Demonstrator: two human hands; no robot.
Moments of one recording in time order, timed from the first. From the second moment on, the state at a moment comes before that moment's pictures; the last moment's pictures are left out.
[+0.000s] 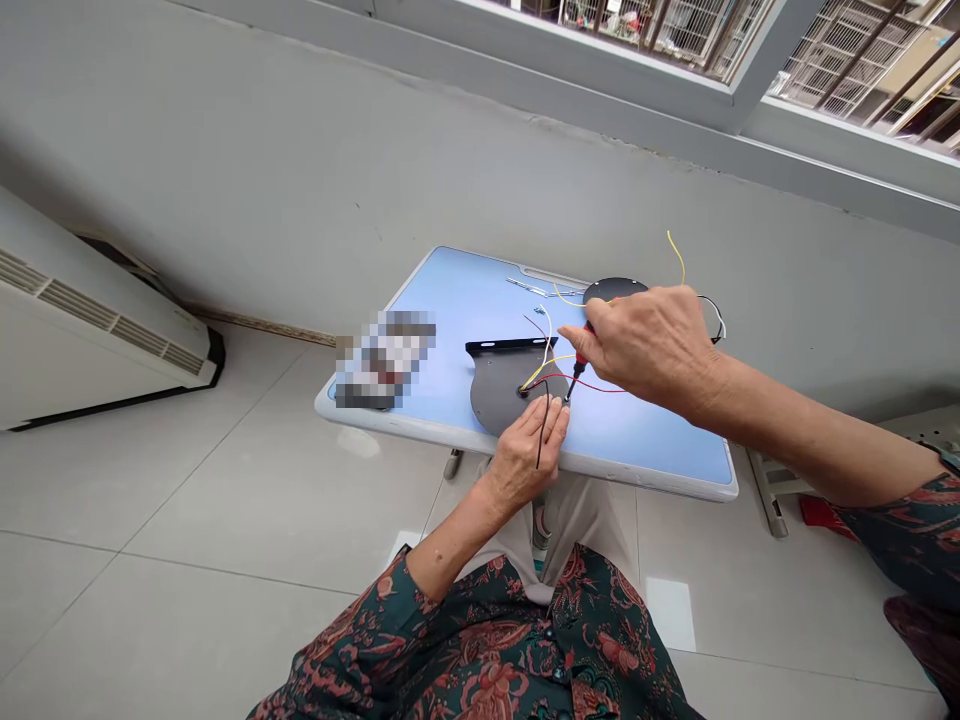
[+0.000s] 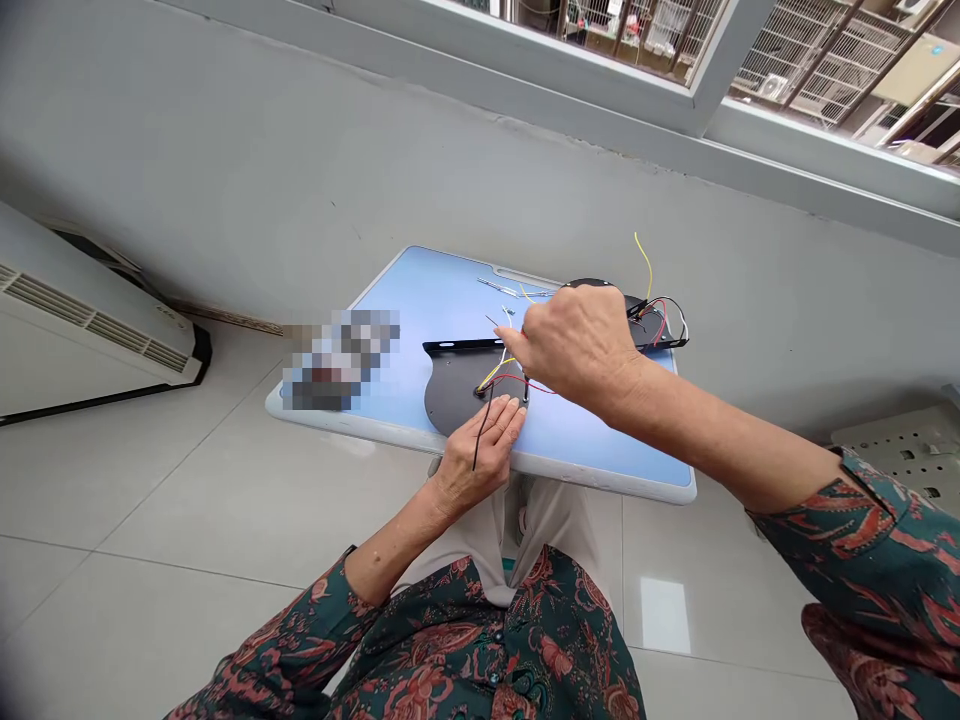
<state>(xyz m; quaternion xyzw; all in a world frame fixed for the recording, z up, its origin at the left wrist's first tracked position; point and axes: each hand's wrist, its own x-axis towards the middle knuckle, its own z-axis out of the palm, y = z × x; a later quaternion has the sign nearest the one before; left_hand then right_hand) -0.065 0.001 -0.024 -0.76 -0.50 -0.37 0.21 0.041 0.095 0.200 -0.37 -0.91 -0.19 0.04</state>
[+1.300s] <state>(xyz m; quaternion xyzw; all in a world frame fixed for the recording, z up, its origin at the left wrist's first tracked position) -0.066 0.002 -0.026 -0.76 -0.51 -0.36 0.21 0.045 0.100 0.187 -0.43 -0.90 -0.11 0.04</state>
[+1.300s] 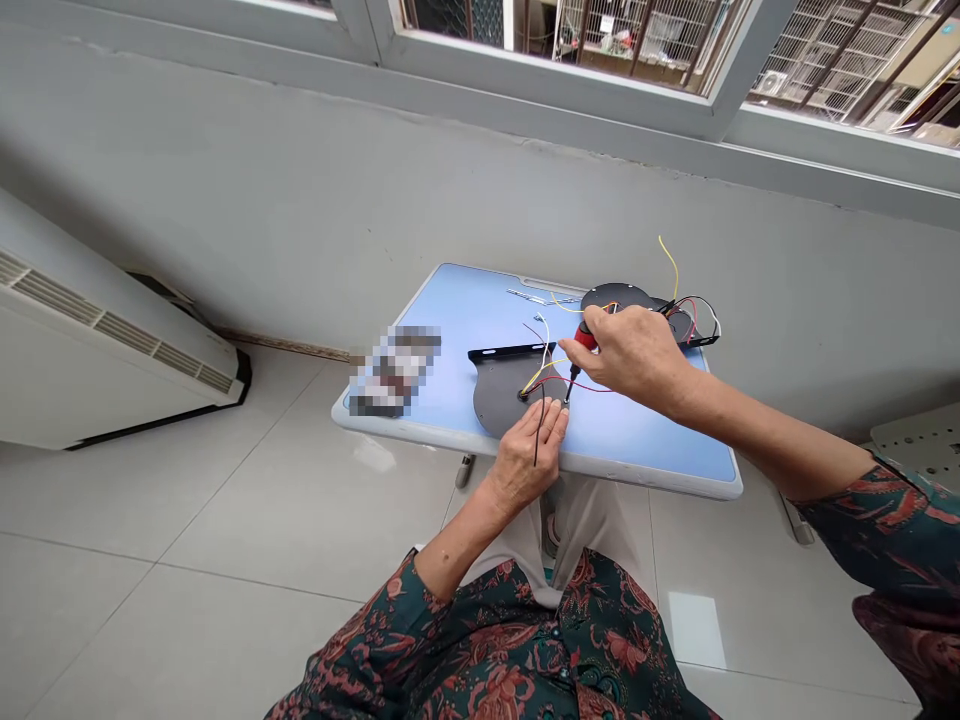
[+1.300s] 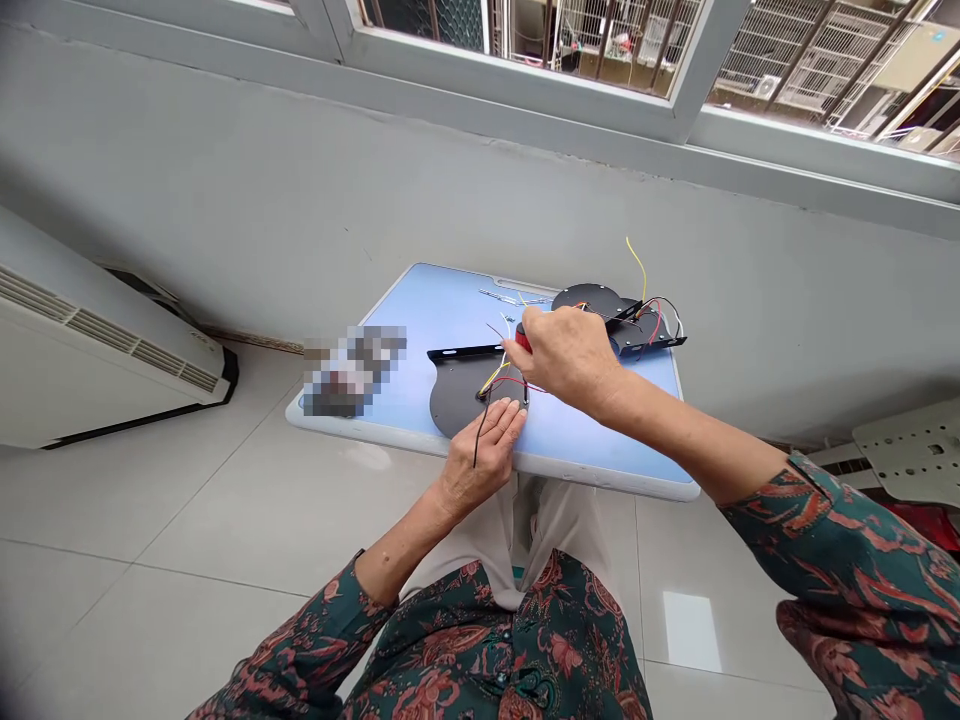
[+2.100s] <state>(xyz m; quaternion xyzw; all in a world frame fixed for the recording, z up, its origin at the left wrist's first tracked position) -0.066 -0.003 -0.019 -0.76 -0.51 -0.34 0.22 0.187 0.110 0.050 -0.66 -0.66 0.11 0.34</state>
